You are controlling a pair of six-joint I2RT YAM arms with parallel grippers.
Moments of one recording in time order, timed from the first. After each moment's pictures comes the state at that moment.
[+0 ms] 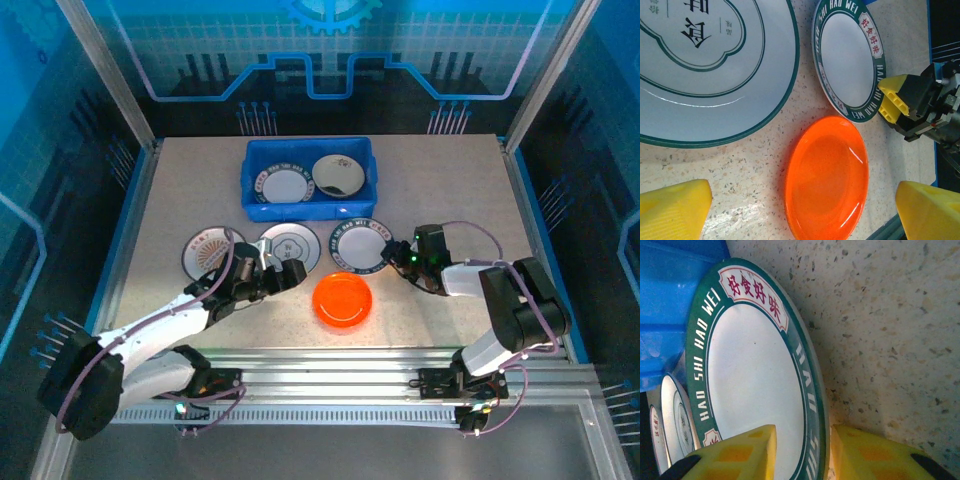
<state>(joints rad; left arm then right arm) -0.54 1.08 0.45 -0.05 0.24 -0.90 0.25 1.56 0.50 0.29 -0.30 0.97</state>
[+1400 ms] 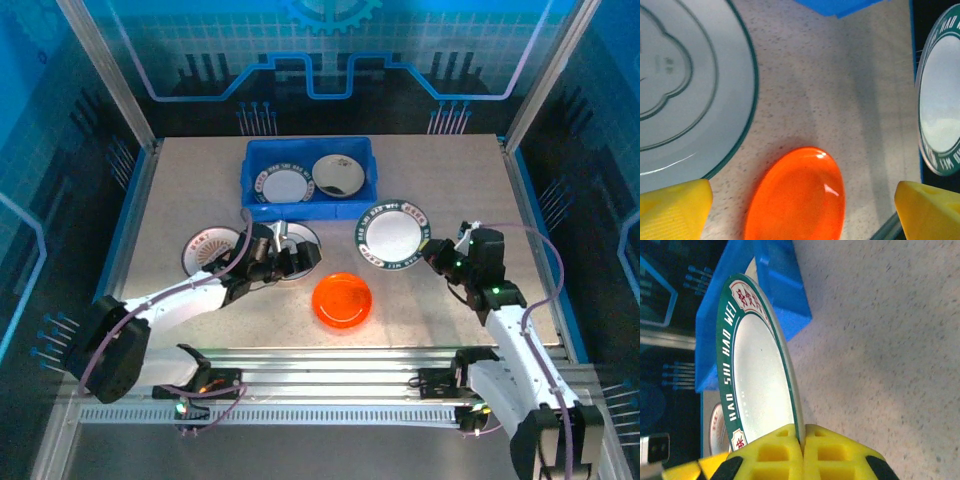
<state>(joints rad) -0.54 1.30 0.61 0.08 0.30 -0.90 0.03 0.81 0.52 -0.31 -0.42 0.83</state>
